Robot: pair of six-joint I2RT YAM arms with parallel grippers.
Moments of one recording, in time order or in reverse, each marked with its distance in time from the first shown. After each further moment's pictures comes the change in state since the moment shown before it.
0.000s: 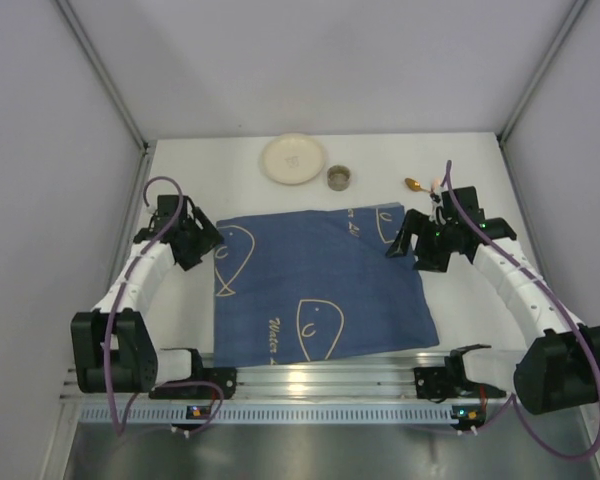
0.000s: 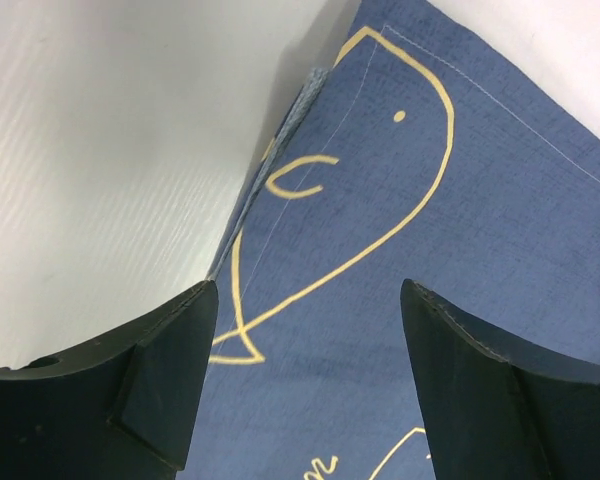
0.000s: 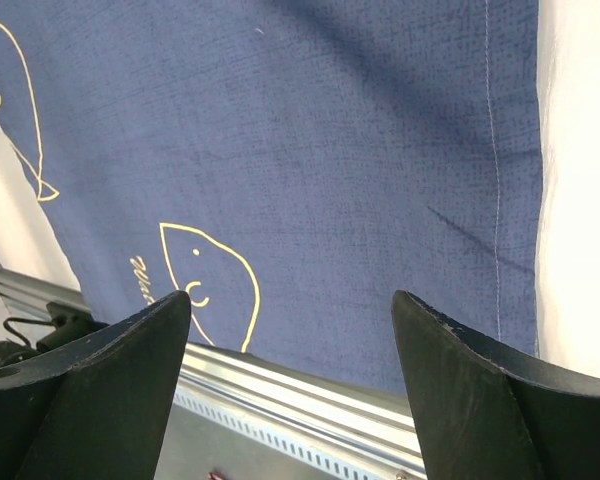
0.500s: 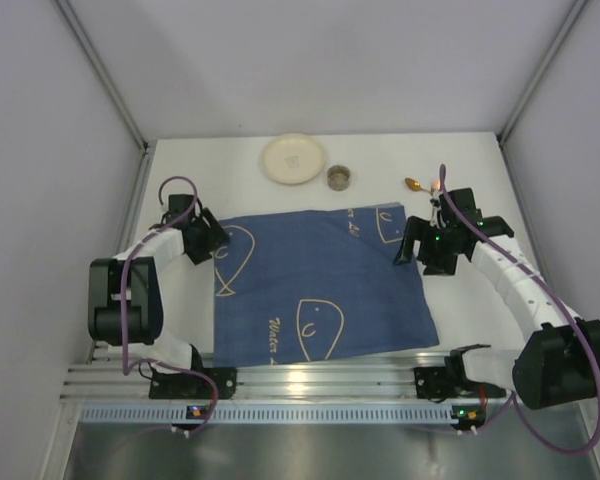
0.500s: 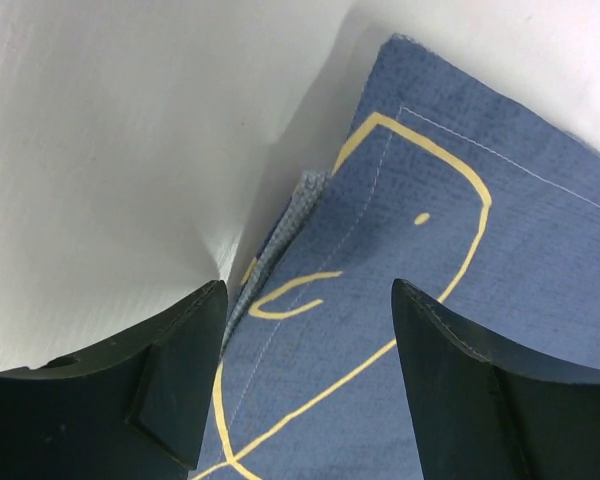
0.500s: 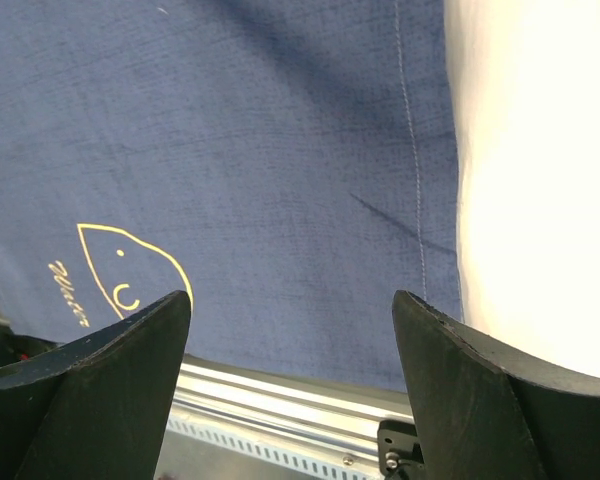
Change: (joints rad) left arm 0.026 0.293 -0.018 0.294 0.088 0.054; right arm -0.001 0.026 0.000 -0.060 0.102 -0.085
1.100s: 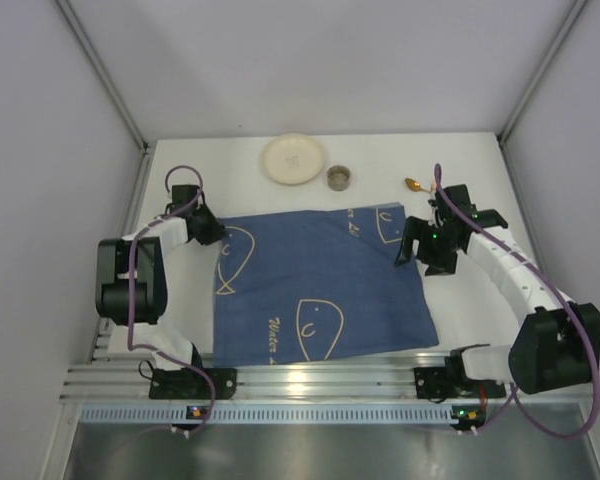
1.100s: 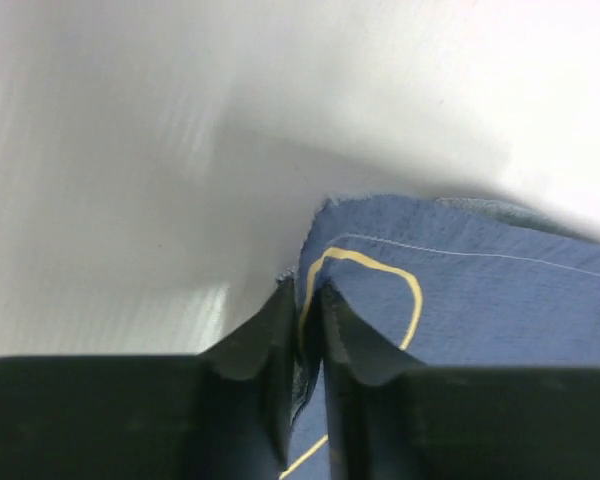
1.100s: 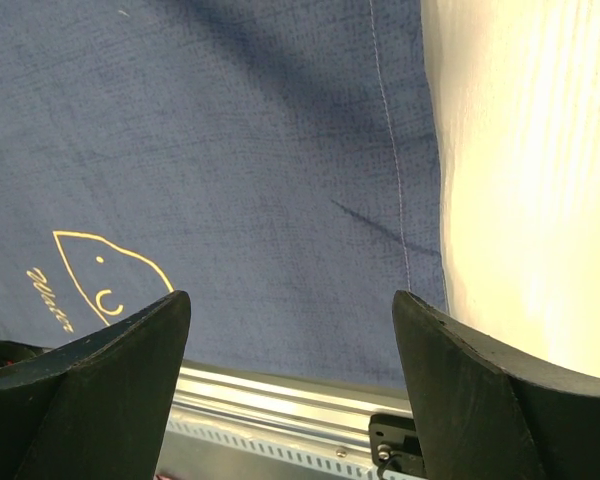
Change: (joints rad) left arm 0.001 0.153 0.095 0.120 0.057 0.026; right arm -0.001 0.072 0.034 -0.035 0.033 -0.014
